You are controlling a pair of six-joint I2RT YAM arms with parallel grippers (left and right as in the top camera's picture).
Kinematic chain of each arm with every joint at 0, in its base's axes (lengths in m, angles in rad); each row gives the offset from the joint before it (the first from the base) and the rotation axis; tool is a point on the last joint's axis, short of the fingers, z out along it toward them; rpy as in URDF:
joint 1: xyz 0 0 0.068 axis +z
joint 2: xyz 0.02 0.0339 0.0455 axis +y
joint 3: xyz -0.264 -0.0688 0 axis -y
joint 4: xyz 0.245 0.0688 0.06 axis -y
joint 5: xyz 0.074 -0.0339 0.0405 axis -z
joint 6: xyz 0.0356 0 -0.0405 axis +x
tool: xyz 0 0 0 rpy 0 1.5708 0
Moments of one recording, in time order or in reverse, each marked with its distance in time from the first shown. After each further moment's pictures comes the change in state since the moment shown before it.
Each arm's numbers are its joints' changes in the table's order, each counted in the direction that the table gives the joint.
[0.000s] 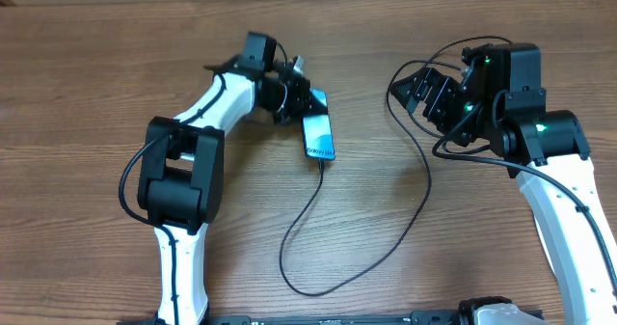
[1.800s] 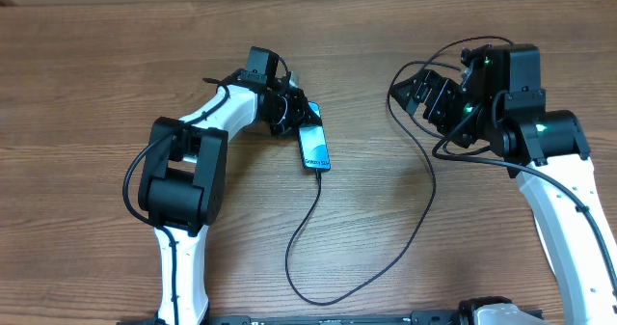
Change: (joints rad) left arm -0.013 -0.007 -0.097 0.061 -0.138 -0.095; right arm 0.000 0.000 0.000 -0.014 0.002 -0.019
